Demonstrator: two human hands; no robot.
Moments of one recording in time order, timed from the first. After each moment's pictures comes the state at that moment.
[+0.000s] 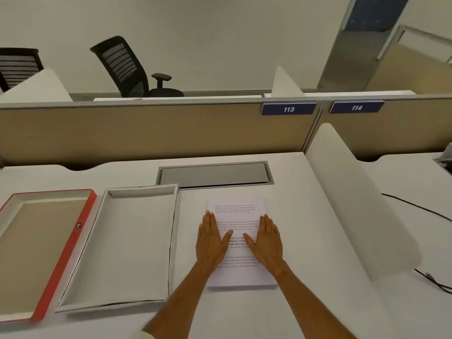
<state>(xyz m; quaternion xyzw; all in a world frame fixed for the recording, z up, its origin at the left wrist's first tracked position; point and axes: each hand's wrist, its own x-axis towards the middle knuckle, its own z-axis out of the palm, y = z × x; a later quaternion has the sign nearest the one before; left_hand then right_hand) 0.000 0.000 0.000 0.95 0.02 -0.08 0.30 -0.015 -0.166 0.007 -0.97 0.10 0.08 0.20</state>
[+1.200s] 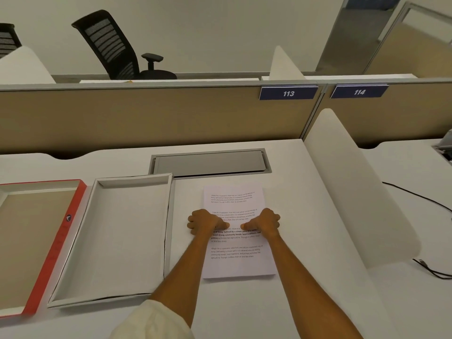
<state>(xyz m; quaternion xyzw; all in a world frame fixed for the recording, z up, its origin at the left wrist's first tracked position) 0.057 -0.009 0.022 0.88 0.29 -0.27 0.27 0.036 -0.173 0.021 -0.86 0.31 0.21 0.33</state>
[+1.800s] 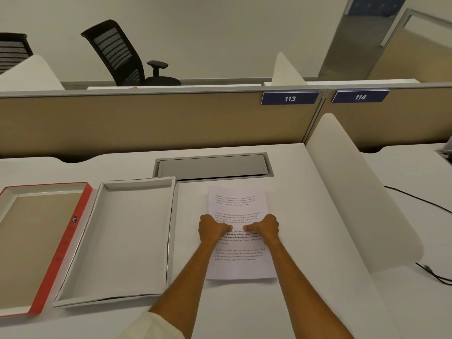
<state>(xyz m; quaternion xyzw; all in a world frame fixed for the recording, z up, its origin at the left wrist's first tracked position) 0.033 -0.012 0.024 0.86 0.24 -0.19 0.40 0.026 -0.171 0.017 -0.83 0.32 0.15 0.44</state>
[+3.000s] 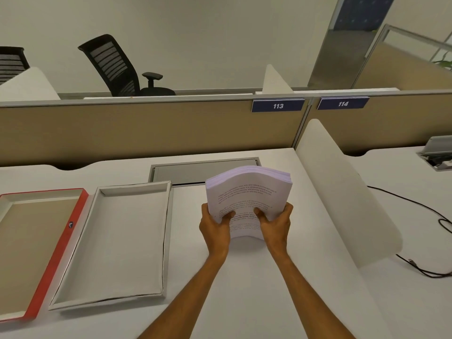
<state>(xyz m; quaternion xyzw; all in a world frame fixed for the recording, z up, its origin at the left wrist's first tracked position) -0.018 -0.047 0.070 0.70 0.11 0.15 0.69 -0.018 -0.186 0.055 -0.72 0.18 -0.22 0.63</state>
